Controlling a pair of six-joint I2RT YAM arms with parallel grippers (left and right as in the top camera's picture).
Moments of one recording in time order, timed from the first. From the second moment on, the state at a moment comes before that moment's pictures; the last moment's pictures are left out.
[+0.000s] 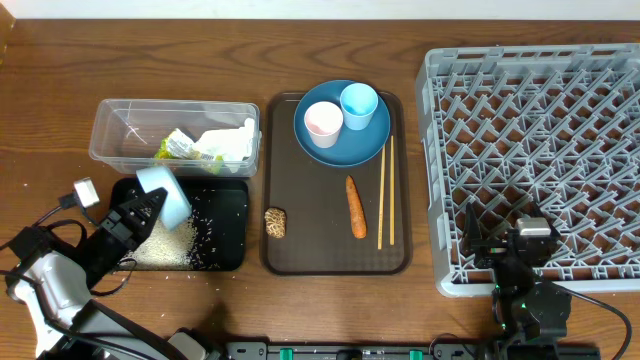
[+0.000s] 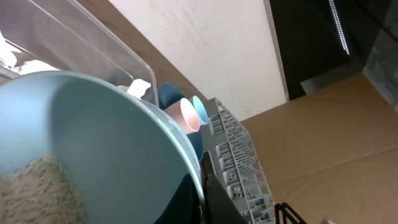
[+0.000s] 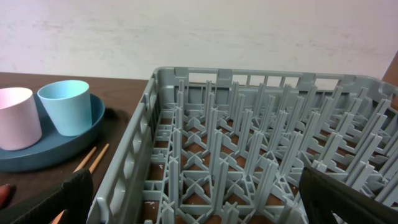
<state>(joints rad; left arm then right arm) 0.91 1.40 0.75 -0.94 1.49 0.51 0.03 0.01 0.01 -0.07 0.01 -0.02</state>
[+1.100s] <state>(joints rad) 0.86 1.39 0.74 -0.78 1.49 0.24 0.03 0.01 0.01 -0.07 0.01 -0.02</state>
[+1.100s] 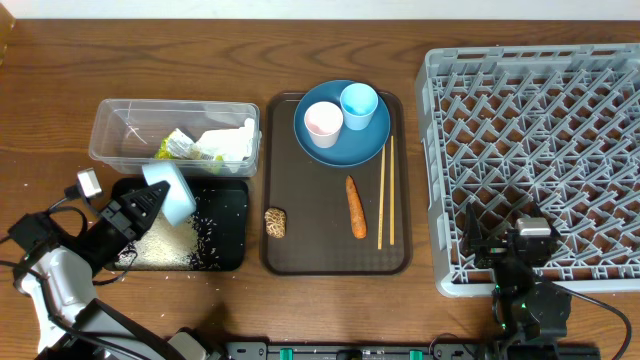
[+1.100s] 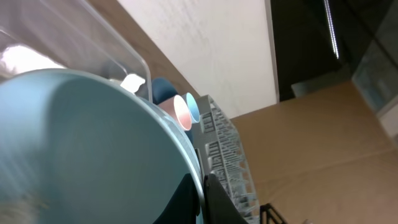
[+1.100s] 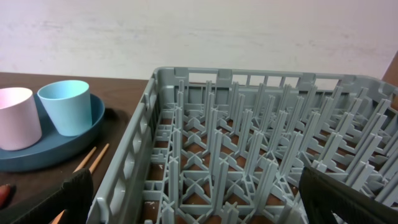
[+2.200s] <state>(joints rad) 0.79 1.39 0.74 -0.69 1.42 0.05 0.03 0.01 0.01 -0.07 0.01 -0.02</state>
